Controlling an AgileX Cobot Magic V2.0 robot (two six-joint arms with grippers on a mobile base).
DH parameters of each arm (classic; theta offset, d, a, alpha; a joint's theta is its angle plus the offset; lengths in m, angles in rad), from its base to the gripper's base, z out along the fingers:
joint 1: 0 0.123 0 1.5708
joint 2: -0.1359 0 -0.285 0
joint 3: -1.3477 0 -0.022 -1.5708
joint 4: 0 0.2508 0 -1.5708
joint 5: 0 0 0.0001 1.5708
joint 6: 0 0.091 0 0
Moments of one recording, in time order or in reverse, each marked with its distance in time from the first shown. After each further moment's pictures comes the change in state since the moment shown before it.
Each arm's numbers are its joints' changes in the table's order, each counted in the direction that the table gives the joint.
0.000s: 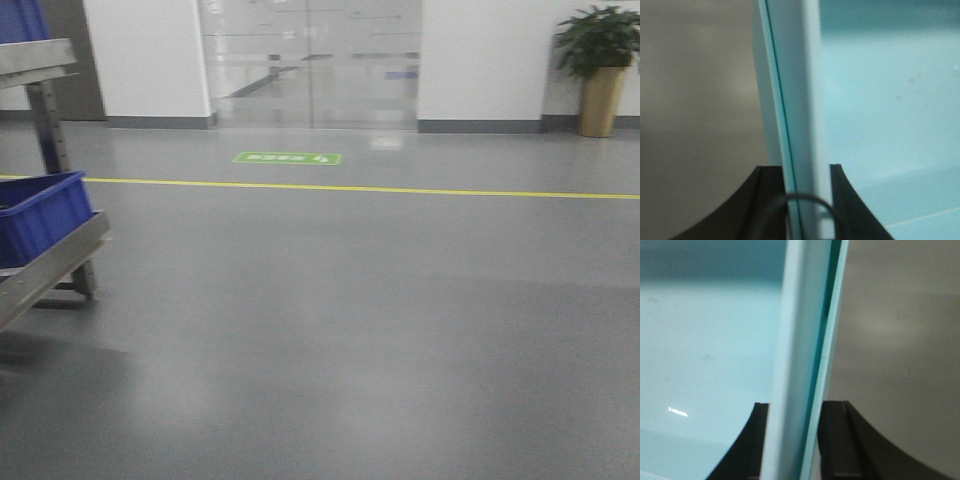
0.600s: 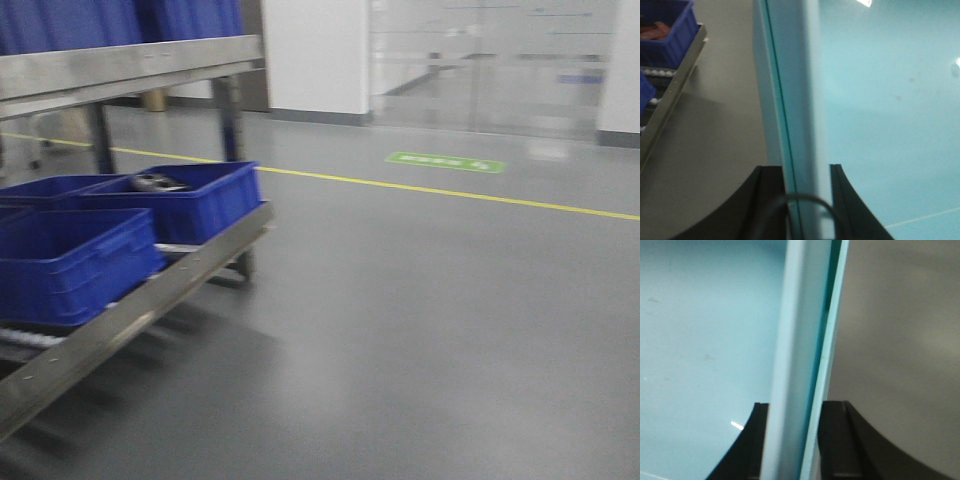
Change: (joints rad) left arm 0.000 0.000 0.000 0.000 0.000 0.000; right arm 0.000 0.000 0.000 0.000 0.000 0.000
